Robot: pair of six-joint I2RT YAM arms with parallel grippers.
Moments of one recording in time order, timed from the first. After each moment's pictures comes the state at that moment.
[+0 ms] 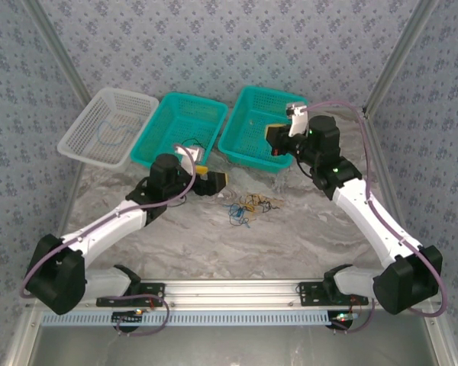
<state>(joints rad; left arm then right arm) -0.59 1.25 0.79 0.12 0.38 -0.41 0.39 1.25 1.12 -0.10 -0.30 0.30</state>
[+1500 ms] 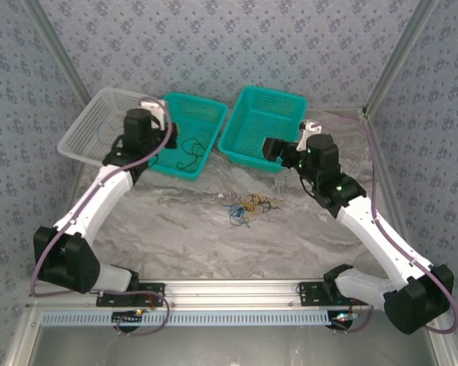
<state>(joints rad) -0.27 1.38 1.22 -0.25 0.03 -0.22 0.45 1.08 0.98 -0.23 0.08 0.48</state>
